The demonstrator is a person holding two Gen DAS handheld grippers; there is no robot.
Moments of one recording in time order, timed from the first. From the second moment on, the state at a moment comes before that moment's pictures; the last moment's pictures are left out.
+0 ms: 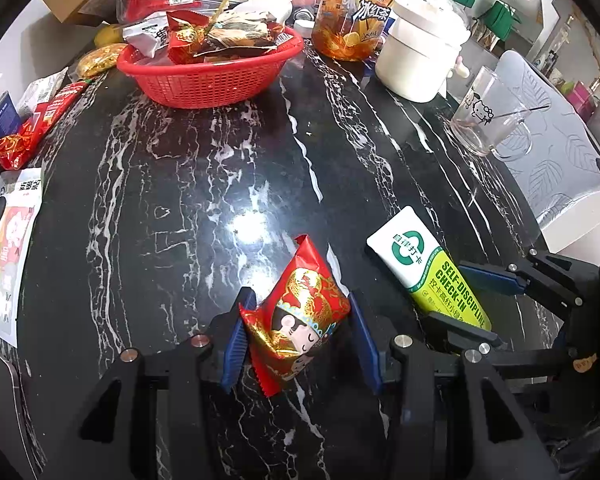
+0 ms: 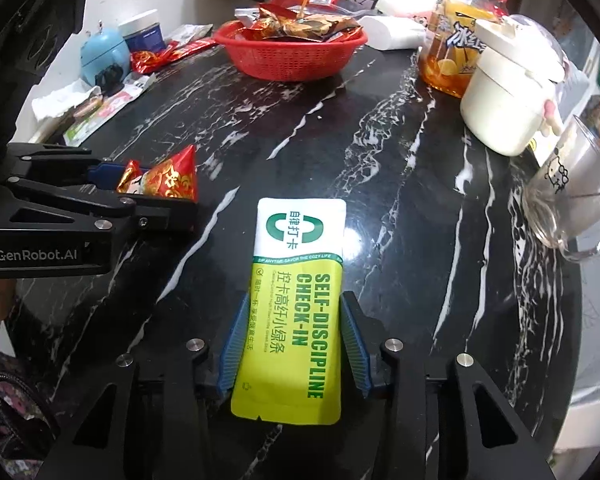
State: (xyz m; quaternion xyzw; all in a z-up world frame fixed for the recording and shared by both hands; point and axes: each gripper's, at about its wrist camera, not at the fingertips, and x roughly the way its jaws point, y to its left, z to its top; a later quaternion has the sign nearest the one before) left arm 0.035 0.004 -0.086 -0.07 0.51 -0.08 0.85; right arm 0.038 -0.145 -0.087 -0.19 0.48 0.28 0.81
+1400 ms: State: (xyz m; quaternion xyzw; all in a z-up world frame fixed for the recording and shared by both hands) left arm 0.048 0.022 0.030 -0.09 0.38 -0.11 0.92; right arm 0.062 -0.150 0.033 -0.07 0.35 0.32 0.88
